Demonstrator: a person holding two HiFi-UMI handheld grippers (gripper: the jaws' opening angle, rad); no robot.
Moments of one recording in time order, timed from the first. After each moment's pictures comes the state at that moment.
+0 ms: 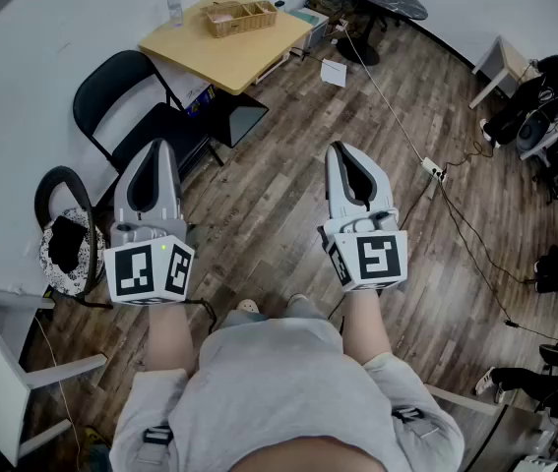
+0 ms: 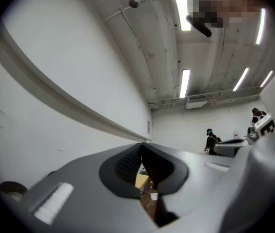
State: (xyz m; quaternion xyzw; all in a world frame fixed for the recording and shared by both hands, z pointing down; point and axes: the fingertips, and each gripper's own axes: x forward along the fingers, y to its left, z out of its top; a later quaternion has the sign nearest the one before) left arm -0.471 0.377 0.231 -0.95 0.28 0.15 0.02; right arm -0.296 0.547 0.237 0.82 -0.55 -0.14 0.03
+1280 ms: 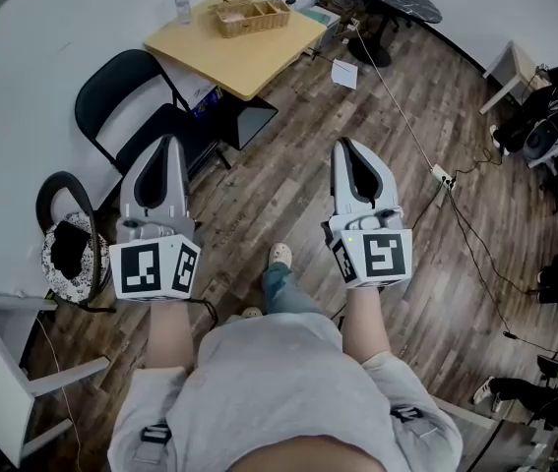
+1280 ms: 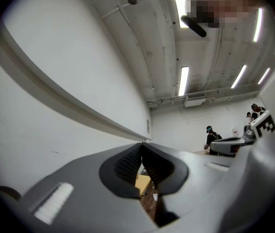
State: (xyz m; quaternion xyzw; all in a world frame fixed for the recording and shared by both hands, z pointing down) left arm -0.434 0.319 0.242 -0.95 0.27 0.14 0.04; right arm -0.261 0.480 0.247 0.82 -0.56 -0.14 0.01
